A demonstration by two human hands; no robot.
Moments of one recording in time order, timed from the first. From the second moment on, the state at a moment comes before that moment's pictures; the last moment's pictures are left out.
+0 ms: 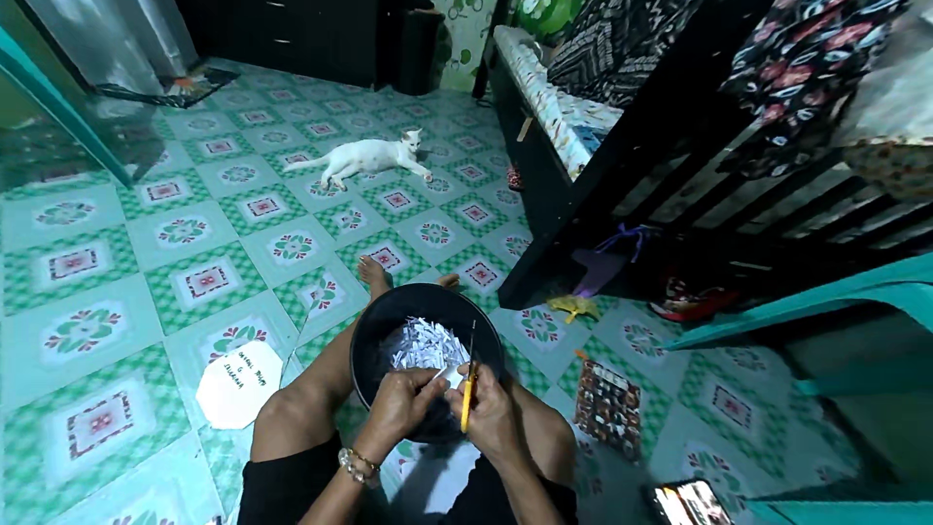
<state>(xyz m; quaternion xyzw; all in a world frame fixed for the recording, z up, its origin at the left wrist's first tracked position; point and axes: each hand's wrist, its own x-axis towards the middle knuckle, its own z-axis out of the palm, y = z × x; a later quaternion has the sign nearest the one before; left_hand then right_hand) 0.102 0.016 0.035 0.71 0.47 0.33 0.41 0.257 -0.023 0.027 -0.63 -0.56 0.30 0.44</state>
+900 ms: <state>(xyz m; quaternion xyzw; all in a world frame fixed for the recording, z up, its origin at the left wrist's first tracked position) 0.083 0.030 0.035 0.69 0.44 0.32 0.48 0.257 0.001 0.025 -0.52 -0.54 0.36 0.55</state>
